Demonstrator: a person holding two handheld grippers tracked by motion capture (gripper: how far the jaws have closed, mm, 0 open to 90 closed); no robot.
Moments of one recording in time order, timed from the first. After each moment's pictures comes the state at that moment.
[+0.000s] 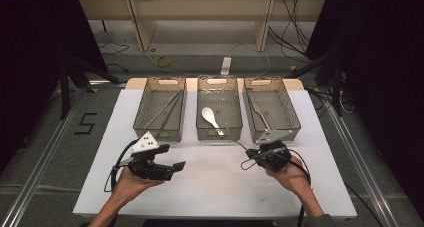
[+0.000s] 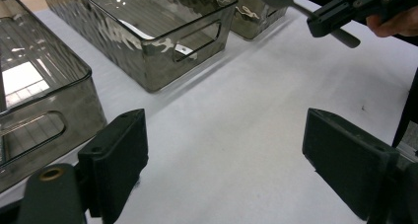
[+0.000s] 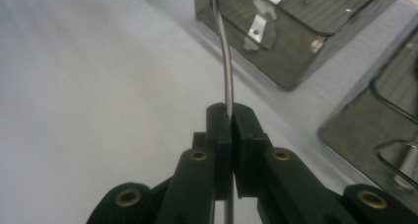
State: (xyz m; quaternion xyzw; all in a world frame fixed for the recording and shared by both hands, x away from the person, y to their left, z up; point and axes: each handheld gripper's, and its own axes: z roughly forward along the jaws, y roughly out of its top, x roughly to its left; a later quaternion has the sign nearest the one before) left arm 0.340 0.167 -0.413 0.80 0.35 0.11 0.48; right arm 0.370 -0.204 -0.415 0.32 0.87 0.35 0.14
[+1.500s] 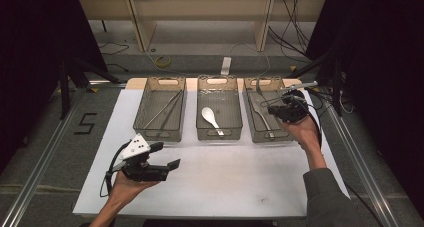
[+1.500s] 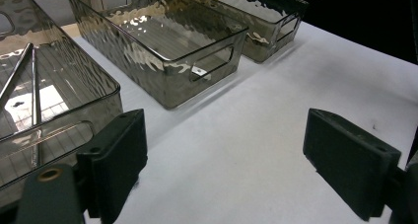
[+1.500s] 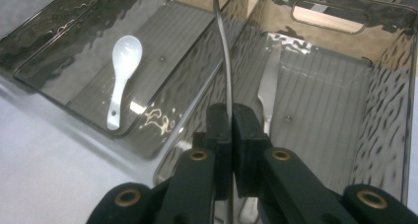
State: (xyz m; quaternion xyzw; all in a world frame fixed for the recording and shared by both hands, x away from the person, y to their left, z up) left arm 0.330 0.178 -0.413 0.77 0.35 0.15 0.51; right arm 0.479 -0.257 -0.366 0.47 0.79 0.35 0.17
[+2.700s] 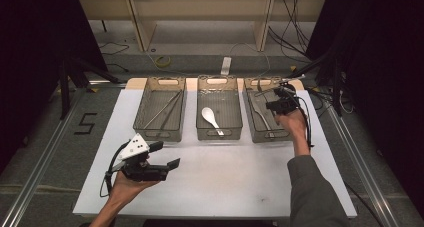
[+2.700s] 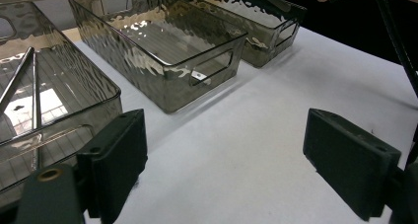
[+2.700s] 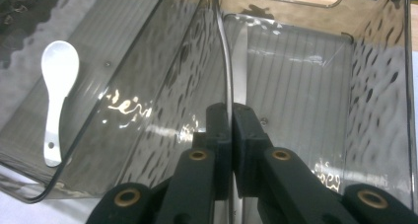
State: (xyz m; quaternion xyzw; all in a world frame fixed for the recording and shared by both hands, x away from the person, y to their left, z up) left arm 0.329 0.179 -0.412 0.77 0.35 0.15 0.52; right arm 0.526 -0.249 -0.389 0.54 0.77 0.30 0.17
